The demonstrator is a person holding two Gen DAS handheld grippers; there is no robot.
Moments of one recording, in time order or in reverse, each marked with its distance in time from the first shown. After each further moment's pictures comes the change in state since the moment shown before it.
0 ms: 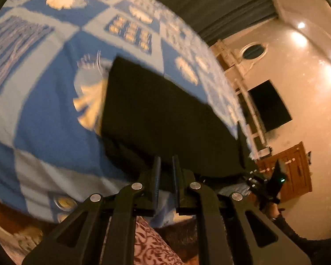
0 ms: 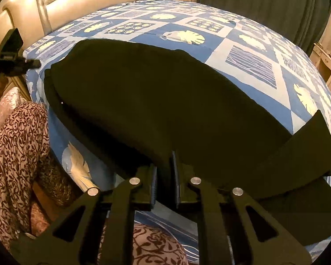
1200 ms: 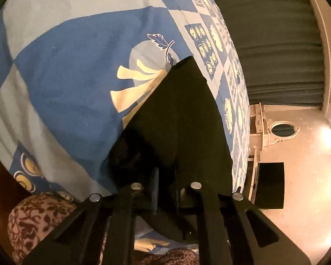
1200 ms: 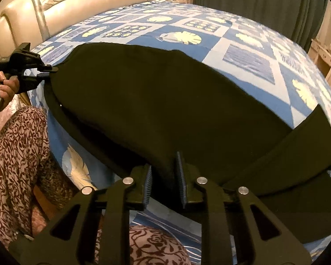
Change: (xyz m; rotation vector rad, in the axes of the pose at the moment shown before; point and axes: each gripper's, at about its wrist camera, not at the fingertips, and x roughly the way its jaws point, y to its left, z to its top) left arm 0.023 0.034 -0.008 -0.556 -0.181 0.055; right arm -0.001 -0.002 -0.007 0.019 -0.034 -0.003
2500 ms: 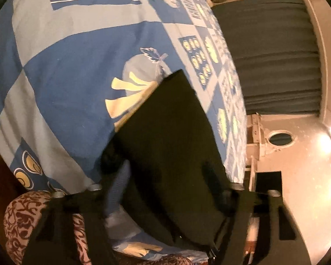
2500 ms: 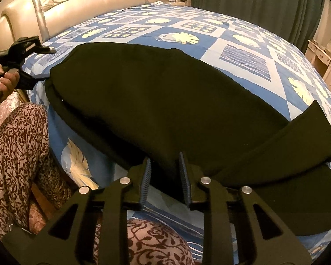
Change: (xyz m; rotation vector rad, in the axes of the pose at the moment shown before) left arm -0.004 -0.010 -0.001 -0.040 -0.080 0.005; right arm -0.003 0.002 -0.016 0.010 -0.017 -0.007
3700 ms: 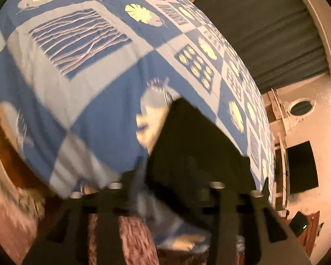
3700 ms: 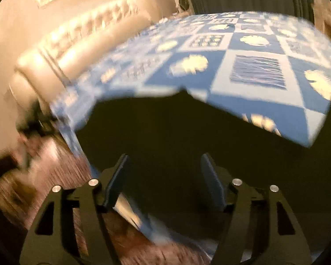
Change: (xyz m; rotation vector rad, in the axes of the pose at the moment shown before) left arm -0.043 -0.015 0.027 0.276 -0.017 0.153; right arm -0.014 -0.068 0.076 0.268 -0.090 0.370
